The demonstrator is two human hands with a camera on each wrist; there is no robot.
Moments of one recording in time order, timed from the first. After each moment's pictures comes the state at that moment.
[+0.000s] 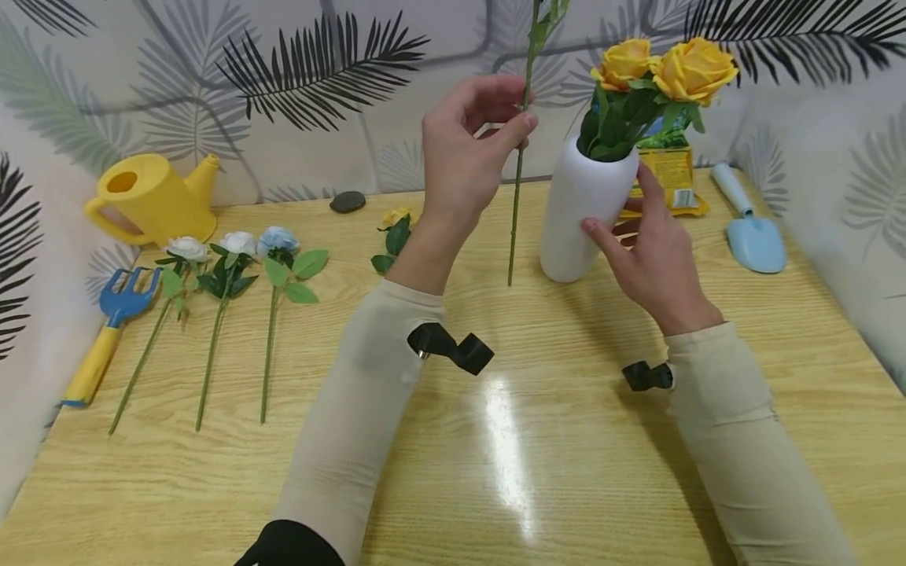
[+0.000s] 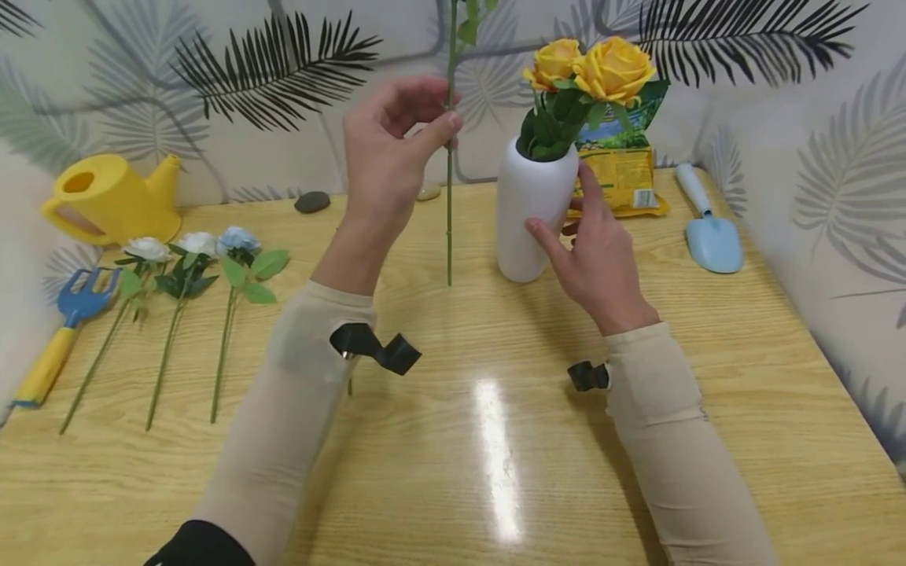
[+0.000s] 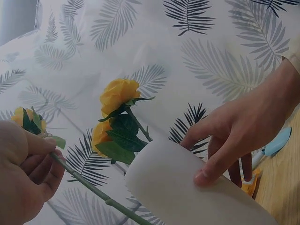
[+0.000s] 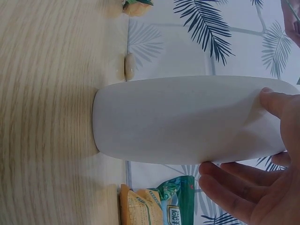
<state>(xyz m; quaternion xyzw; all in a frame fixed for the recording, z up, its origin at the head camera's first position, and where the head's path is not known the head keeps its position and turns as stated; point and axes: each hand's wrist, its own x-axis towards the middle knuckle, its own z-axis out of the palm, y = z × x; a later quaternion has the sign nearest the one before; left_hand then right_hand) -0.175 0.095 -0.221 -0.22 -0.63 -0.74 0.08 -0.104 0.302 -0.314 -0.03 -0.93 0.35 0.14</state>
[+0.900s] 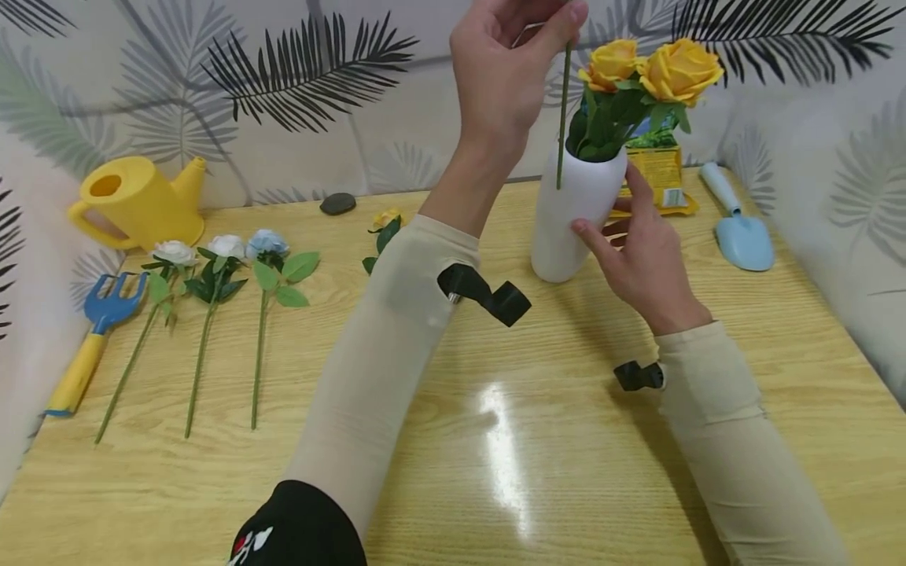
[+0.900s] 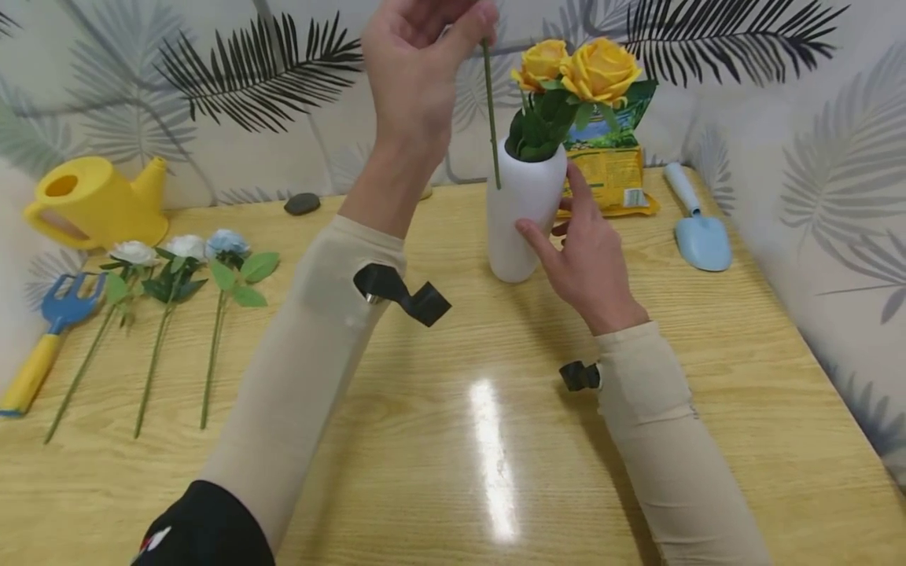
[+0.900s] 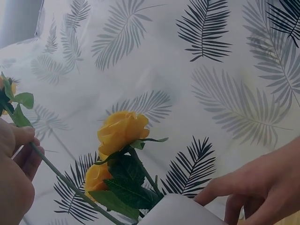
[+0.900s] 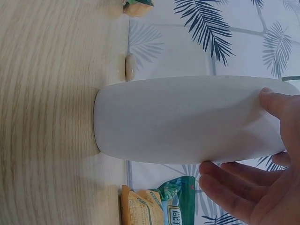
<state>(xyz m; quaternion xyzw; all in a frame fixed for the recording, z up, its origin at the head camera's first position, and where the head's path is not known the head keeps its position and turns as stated) -0.196 0.143 -0.177 -0.23 -0.56 -0.79 0.08 -0.104 0.303 -0.315 -0.03 -0.92 0.35 0.15</state>
